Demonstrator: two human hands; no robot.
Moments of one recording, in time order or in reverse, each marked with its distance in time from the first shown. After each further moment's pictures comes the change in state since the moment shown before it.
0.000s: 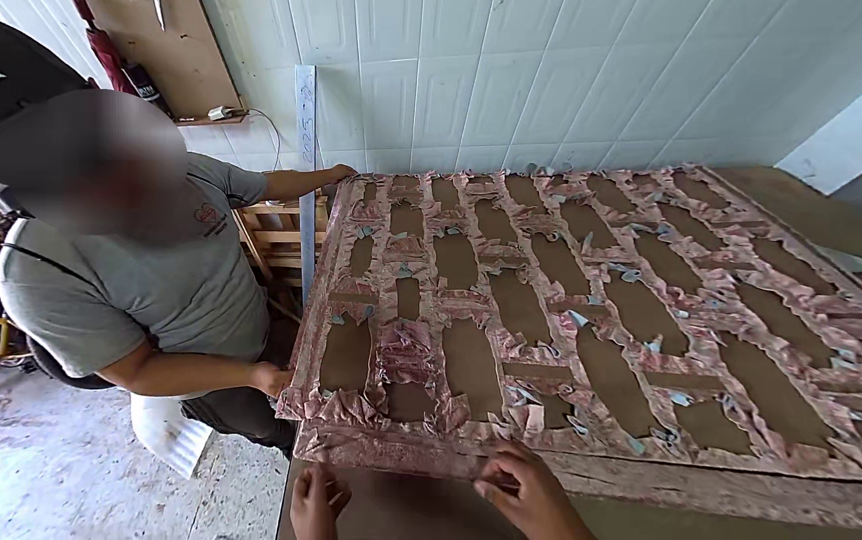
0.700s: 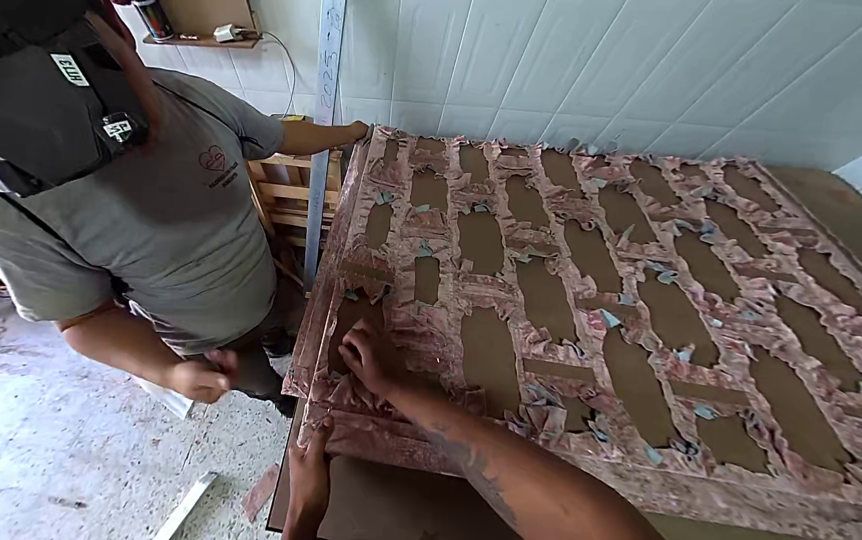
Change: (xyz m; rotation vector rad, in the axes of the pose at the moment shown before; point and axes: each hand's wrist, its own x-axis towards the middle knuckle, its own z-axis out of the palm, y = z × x) left_hand 0.070 -0.028 -0.011 -0.299 -0.107 0.054; right_hand 0.241 -0.138 0.146 -0.063 -0.026 -0.354
